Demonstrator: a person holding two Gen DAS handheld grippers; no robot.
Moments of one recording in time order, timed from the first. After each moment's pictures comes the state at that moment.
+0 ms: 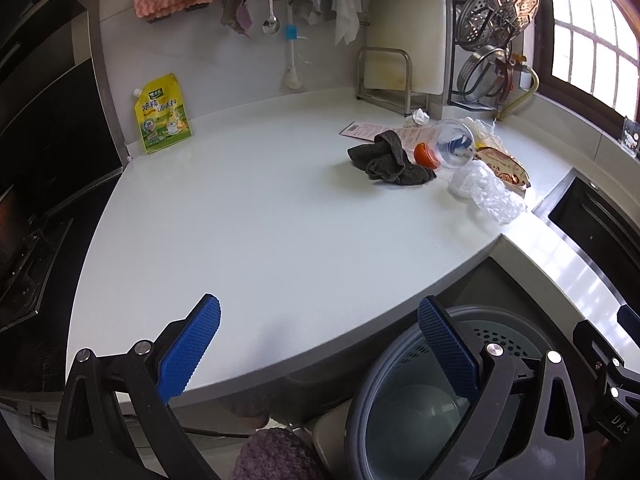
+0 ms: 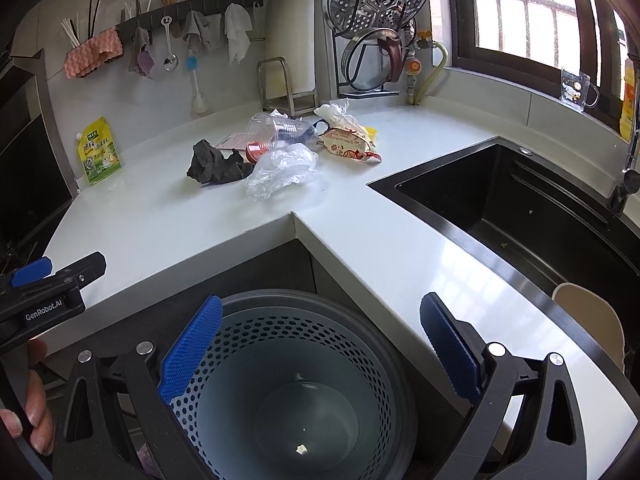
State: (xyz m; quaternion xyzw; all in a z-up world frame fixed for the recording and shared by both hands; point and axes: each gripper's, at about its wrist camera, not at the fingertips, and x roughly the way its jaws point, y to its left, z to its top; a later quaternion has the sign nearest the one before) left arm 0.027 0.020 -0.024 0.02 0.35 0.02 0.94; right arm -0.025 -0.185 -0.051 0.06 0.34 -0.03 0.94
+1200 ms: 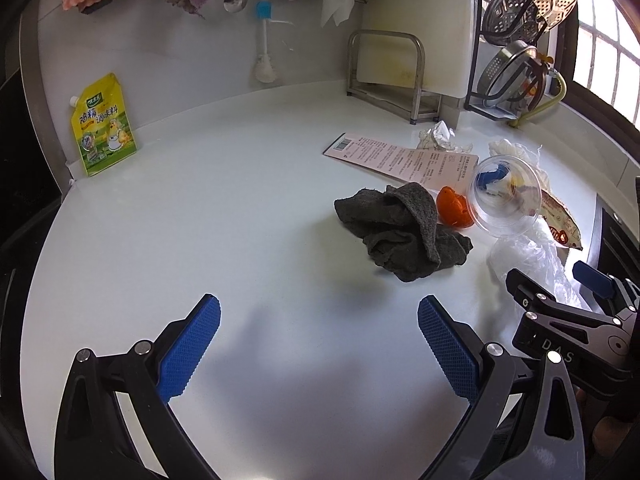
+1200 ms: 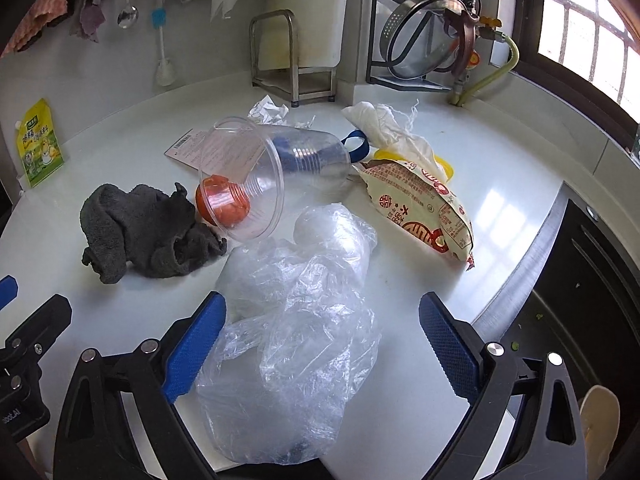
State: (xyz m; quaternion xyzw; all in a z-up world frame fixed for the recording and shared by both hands) left arm 0.180 0.008 -0.036 0.01 0.38 -0.01 0.93; right arm 0.195 -0.159 -0.070 0.01 0.39 -0.05 0.92
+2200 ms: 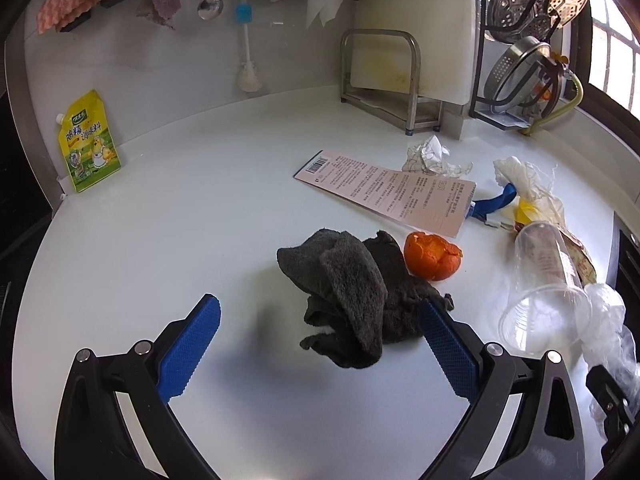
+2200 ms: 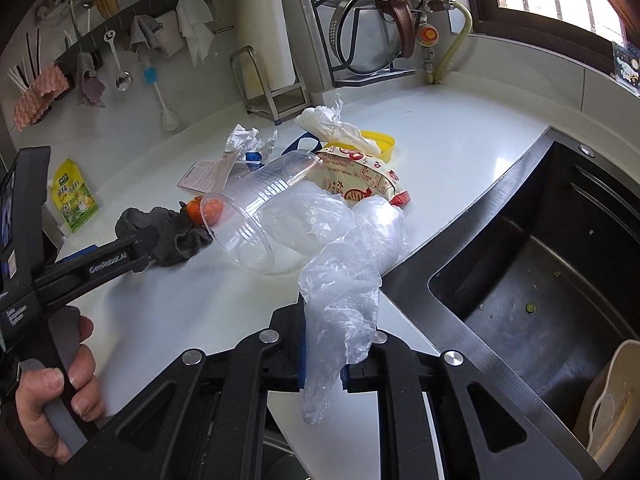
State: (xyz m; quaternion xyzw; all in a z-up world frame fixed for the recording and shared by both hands) left arm 0.233 -0.040 -0.035 0.01 0.37 0.02 0.93; right arm 0.132 -0.233 -0.059 0.12 0.37 0.00 0.92
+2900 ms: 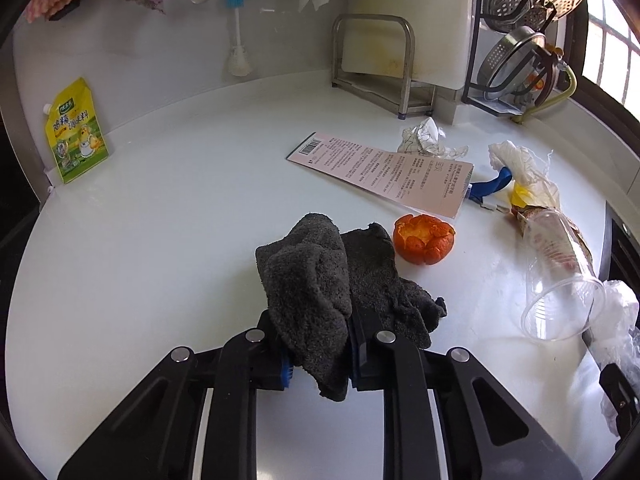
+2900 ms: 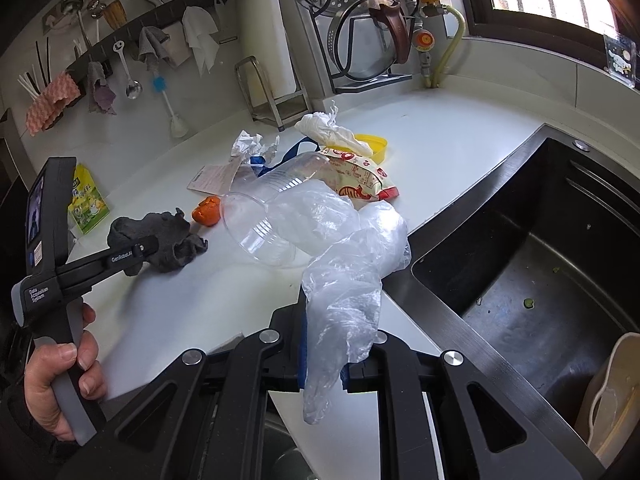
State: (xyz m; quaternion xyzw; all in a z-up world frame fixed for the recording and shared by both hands) left arm 0.223 -0.033 -0.043 0.01 0.39 -0.01 0.92; right arm 0.108 -0.242 -0.058 0.13 0.35 0.01 0.93
